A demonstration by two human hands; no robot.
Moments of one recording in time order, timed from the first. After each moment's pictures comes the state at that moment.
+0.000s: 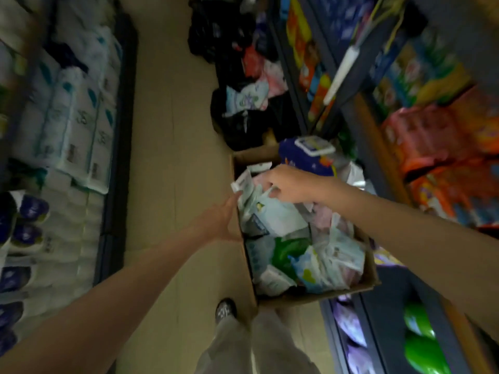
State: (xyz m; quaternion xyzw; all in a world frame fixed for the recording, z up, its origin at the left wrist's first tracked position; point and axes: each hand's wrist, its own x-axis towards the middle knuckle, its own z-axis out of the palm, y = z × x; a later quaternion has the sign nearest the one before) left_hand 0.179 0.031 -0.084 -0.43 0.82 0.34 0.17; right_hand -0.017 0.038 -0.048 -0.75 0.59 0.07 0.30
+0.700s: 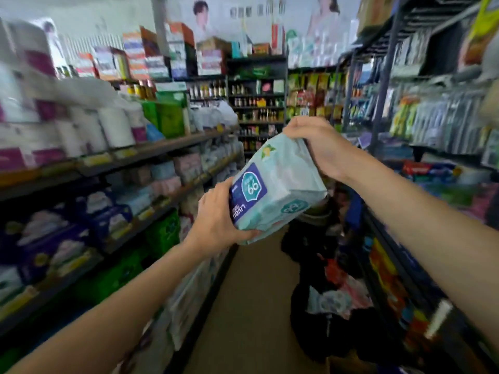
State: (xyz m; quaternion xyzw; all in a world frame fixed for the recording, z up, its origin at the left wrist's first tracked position) left_hand 0.398 -0.016 0.277 -0.46 0.77 -0.02 -0.43; right_hand 0.197 -0.013 0.406 -0.70 0.37 -0.49 0.37
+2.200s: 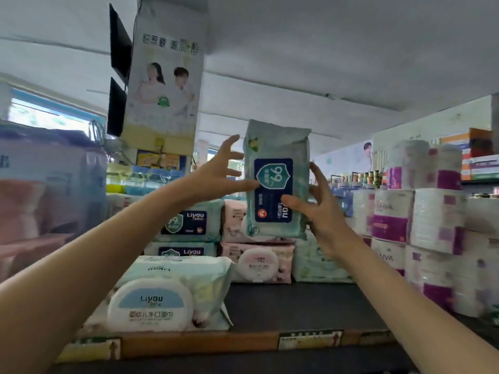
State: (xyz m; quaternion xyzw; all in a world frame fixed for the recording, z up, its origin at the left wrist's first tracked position) left_hand 0.913 0.196 0.517 -0.75 0.46 -0.17 -0.45; right_hand 0.861 -0.005 0.470 -0.70 -0.17 -0.35 0.60
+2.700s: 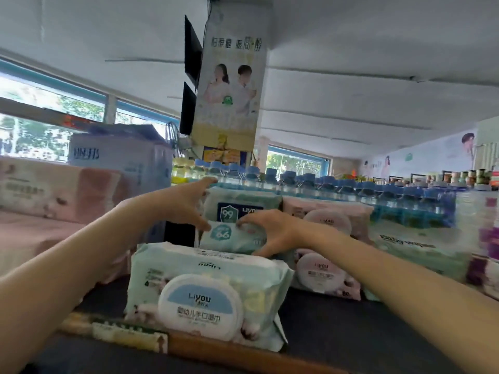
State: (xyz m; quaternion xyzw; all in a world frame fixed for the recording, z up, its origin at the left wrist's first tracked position) left_hand 0.976 0.292 0.475 -0.94 0.22 -0.15 -0.21; right_hand 0.991 0.080 0.463 -0.94 -0.31 -0.12 -0.03
